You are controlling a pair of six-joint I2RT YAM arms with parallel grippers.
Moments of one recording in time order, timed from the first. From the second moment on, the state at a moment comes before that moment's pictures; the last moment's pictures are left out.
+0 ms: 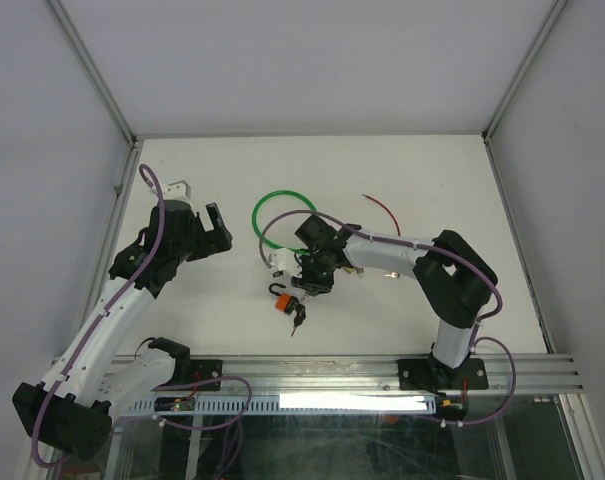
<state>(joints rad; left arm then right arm) -0.34 0.91 0.89 -0.66 -0.15 -0.51 0.90 1.80 1.13 -0.57 -0.35 -0.73</state>
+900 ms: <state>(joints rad) -0.34 0.92 0.87 -0.60 0.04 -0.54 0.80 1.52 0.89 -0.28 -0.37 0.10</state>
